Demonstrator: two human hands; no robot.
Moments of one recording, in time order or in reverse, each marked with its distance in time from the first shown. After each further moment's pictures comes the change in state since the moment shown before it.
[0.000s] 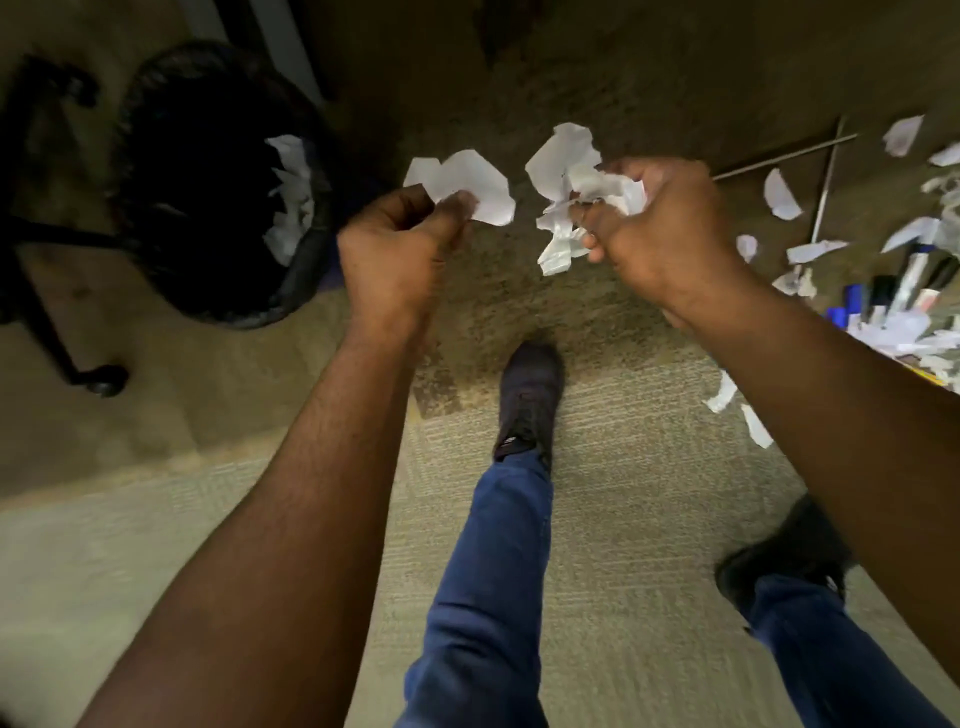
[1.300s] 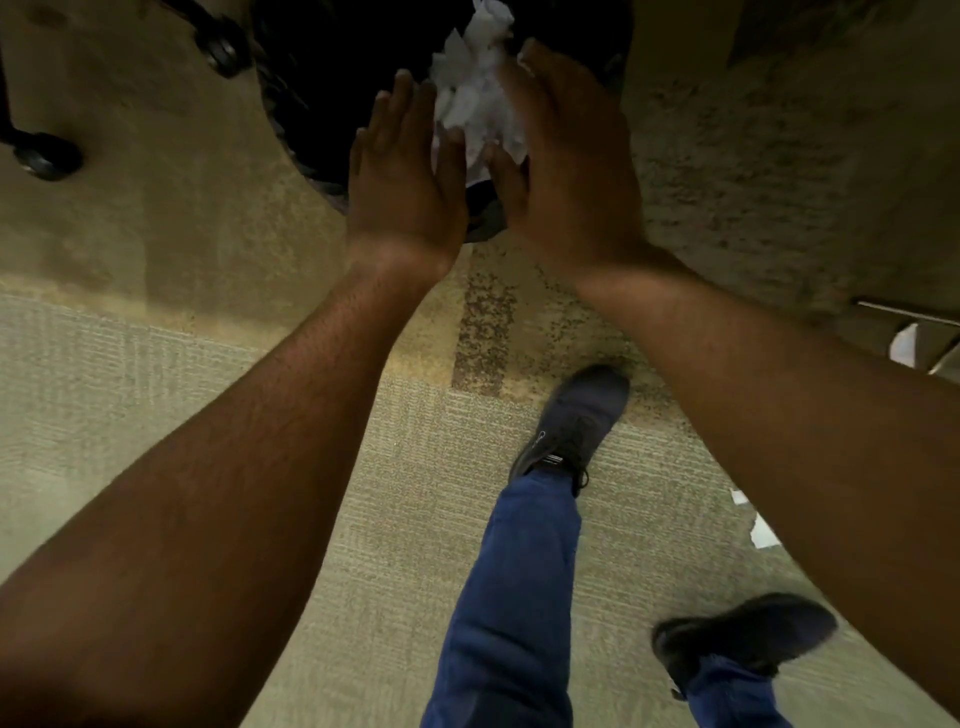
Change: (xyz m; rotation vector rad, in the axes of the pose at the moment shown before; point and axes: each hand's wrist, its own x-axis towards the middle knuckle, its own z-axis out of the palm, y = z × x) left_hand 0.108 -0.073 -0.199 0.805 0.170 0.199; right_hand 0.037 -0.066 0.280 -0.880 -0.299 -0.822
